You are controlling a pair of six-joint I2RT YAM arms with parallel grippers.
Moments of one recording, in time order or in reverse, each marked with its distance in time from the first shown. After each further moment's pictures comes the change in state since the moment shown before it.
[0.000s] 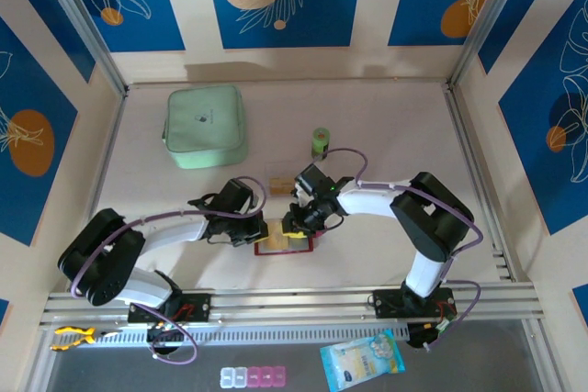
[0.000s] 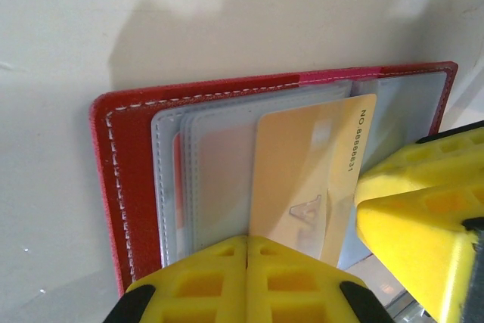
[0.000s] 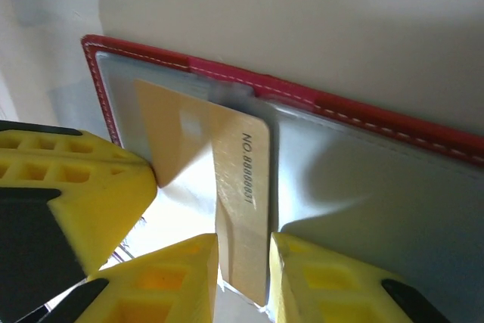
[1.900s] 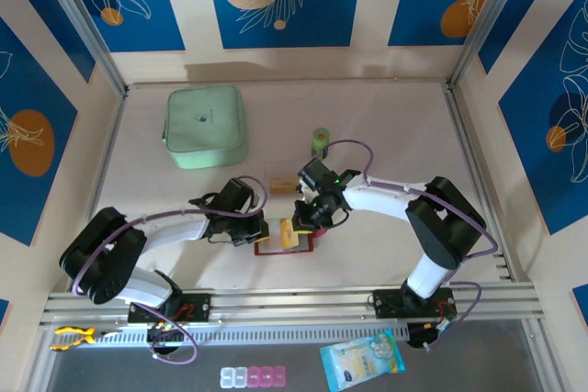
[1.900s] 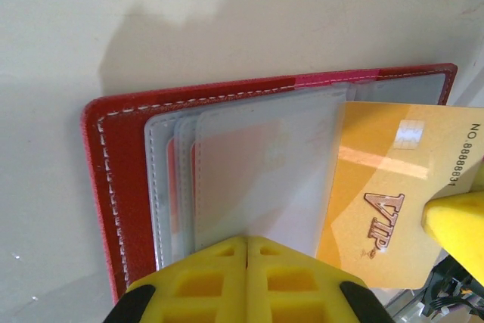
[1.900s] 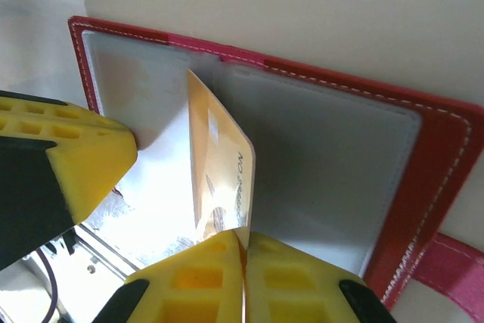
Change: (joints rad) left arm 0.000 0.011 0.008 0.000 0.005 0.000; right arm -0.021 -0.081 0.061 -0.220 0.093 -0.114
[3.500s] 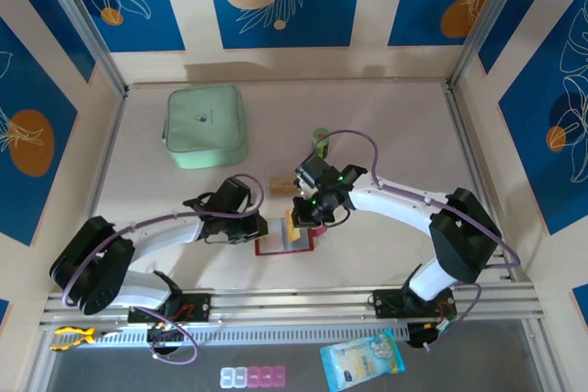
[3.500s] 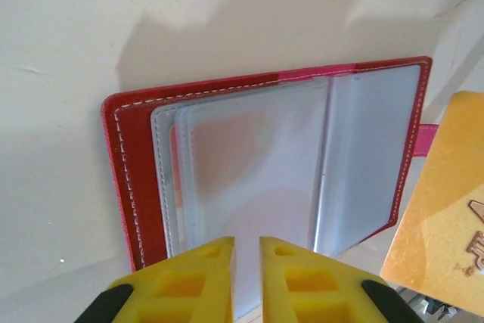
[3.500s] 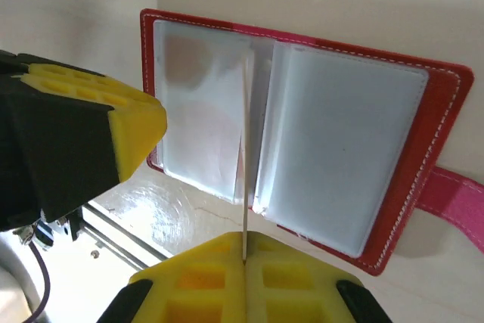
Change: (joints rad) left arm 0.000 -0.082 0.002 -0.054 -0.035 0.026; right arm 0.050 -0.112 0.081 -0.147 0.096 -0.050
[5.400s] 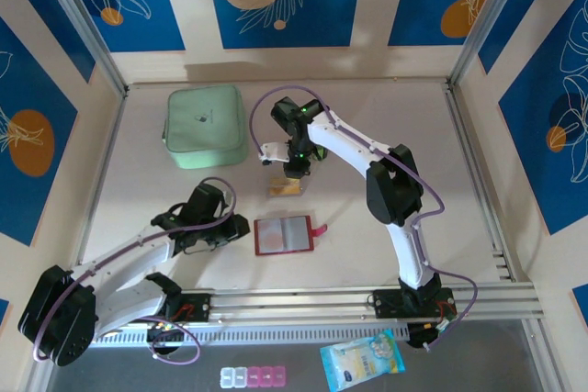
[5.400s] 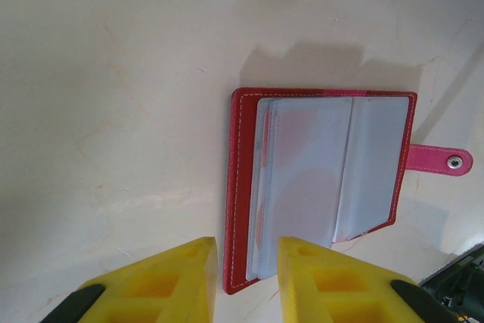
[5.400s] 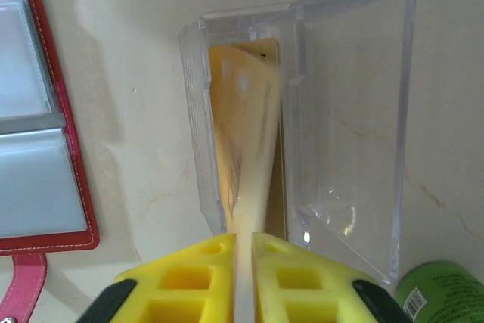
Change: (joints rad) left arm 0.122 -0.315 -0.123 -0.115 -0.055 0.003; right arm -0.140 0.606 0.902 -0.534 0.219 -1.520
